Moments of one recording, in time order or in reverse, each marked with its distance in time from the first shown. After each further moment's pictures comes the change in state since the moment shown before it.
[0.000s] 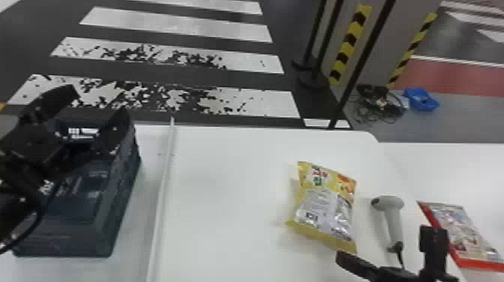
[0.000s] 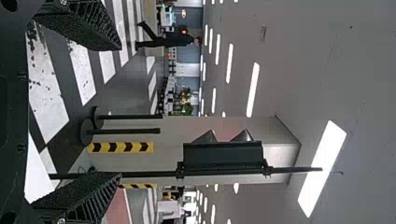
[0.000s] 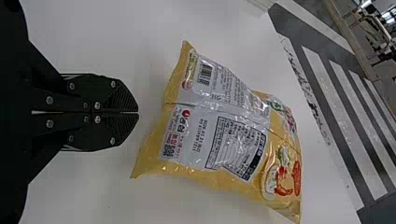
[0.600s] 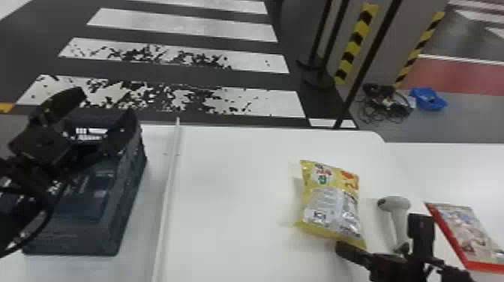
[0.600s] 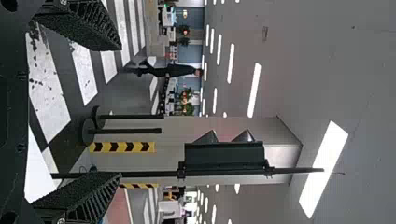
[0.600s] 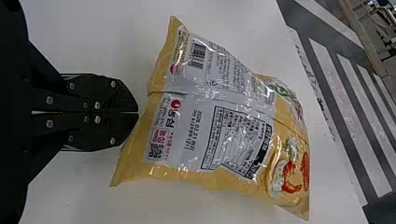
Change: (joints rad) left arm 0.003 -0.001 -0.002 0.001 -0.002 0.000 0.000; right arm -0.145 -0.021 0.066 0.164 0.082 -0.024 -0.004
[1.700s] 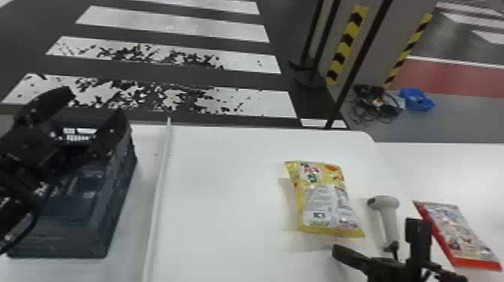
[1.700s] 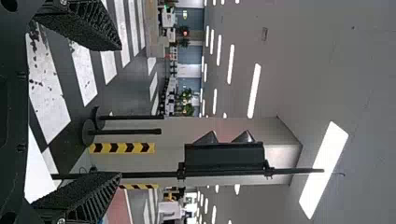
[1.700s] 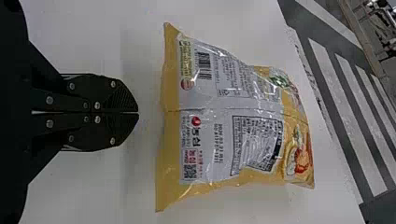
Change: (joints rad) left arm 0.001 -0.008 0.002 0.002 -0.008 0.000 0.000; right arm 0.054 -0.027 -0.015 -0.012 -0.035 -0.042 0.008
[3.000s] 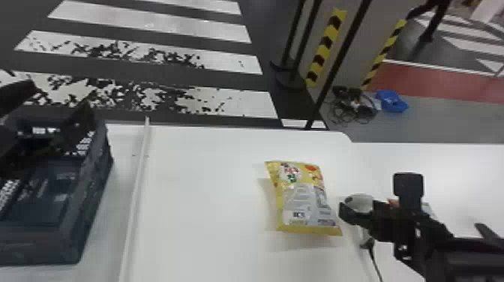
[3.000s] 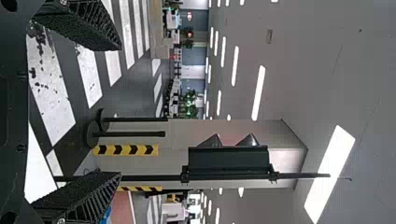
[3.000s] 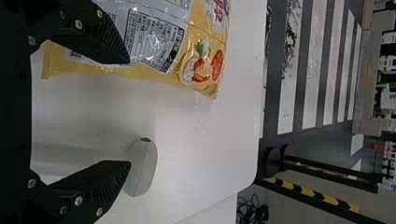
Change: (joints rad) left arm -0.045 0.042 -0.012 0.047 0.048 0.006 0.003; right arm -0.154 -0.033 -0.003 -0.031 0.289 -0.028 -0.208
